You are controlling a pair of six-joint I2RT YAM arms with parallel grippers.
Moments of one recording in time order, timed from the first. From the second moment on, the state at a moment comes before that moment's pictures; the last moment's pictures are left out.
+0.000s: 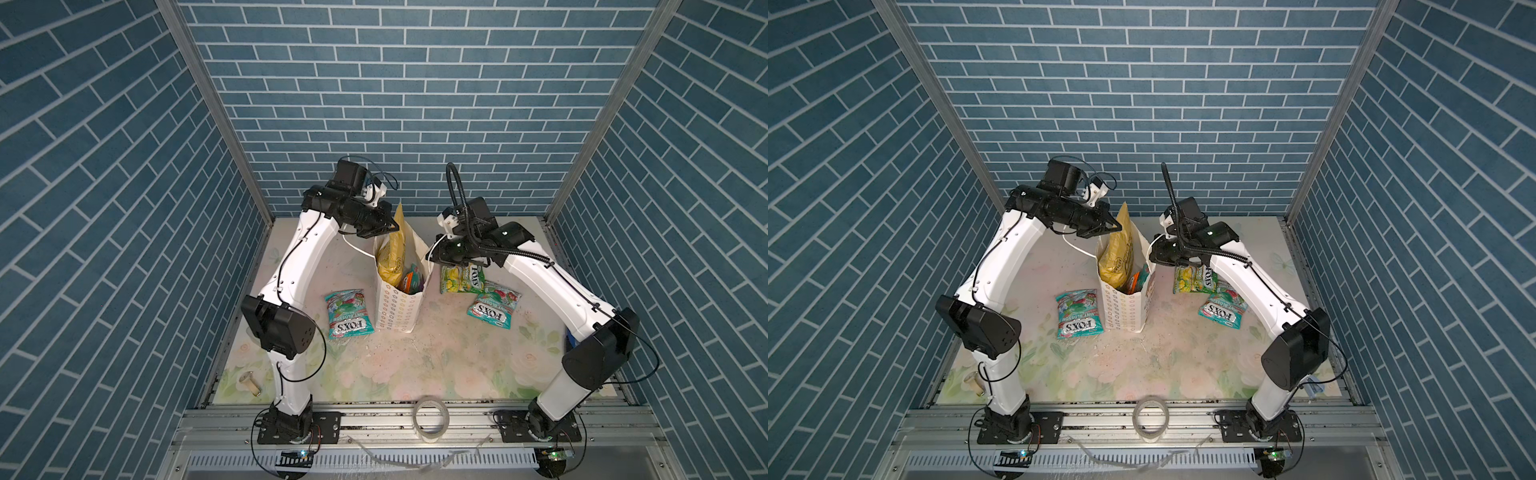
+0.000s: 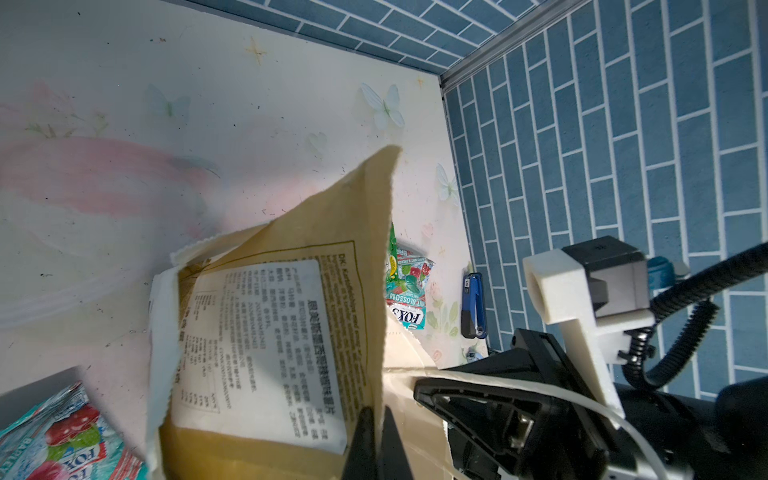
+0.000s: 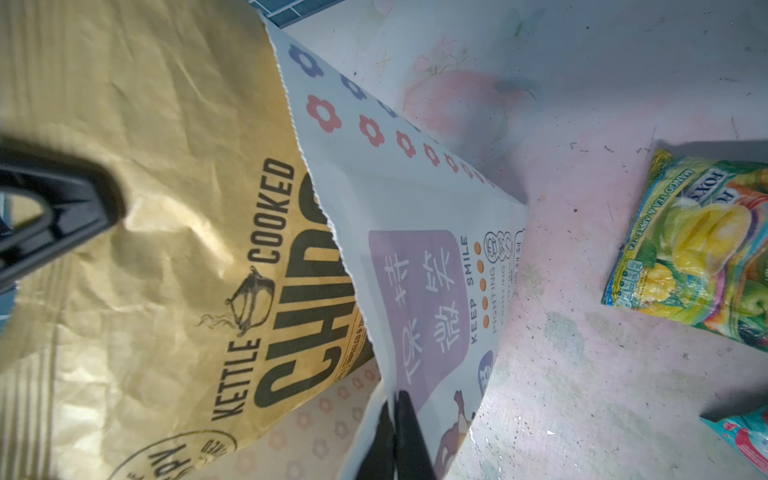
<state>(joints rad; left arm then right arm) -0.35 1.91 2.24 -1.17 0.60 -0.48 0.63 1.67 1.72 -0.89 -0.34 0.58</state>
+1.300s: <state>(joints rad) -0.24 1.85 2.32 -0.98 0.79 -0.64 0.64 1.70 1.78 -0.93 -0.32 0.57</state>
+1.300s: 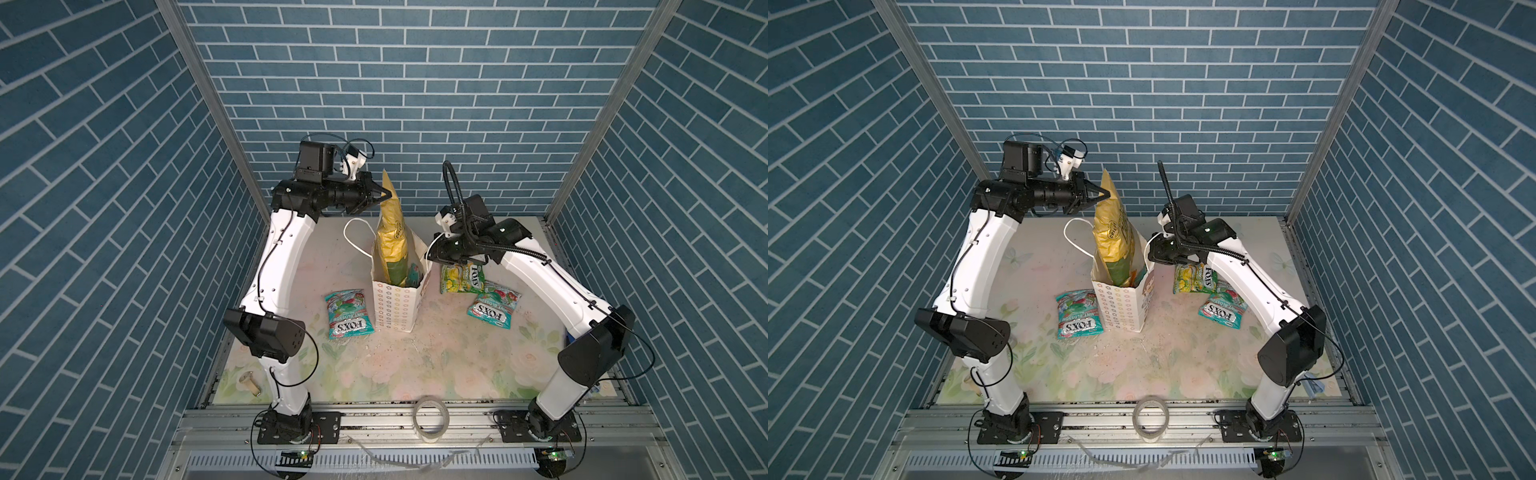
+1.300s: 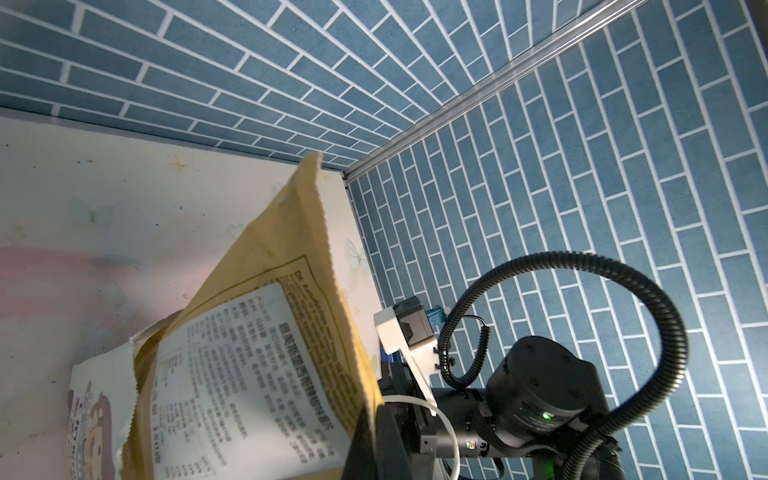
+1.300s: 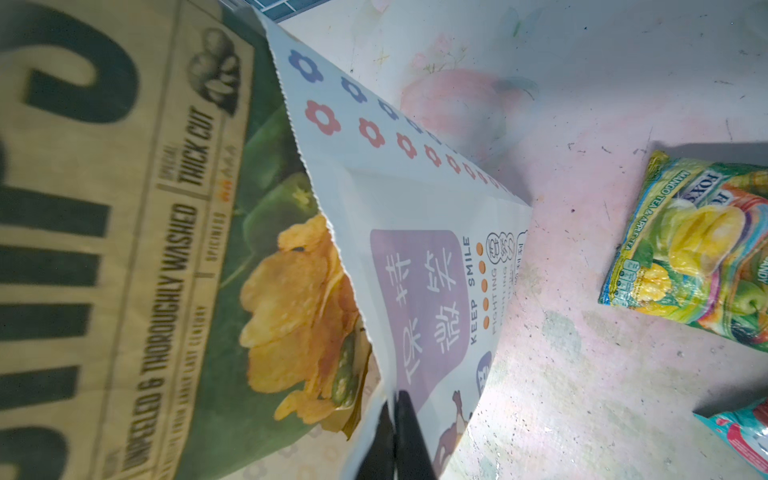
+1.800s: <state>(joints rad) -0.21 1.81 2.43 -1.02 0.80 -0.64 0.64 1.71 1.80 -0.95 -0.32 0.57</state>
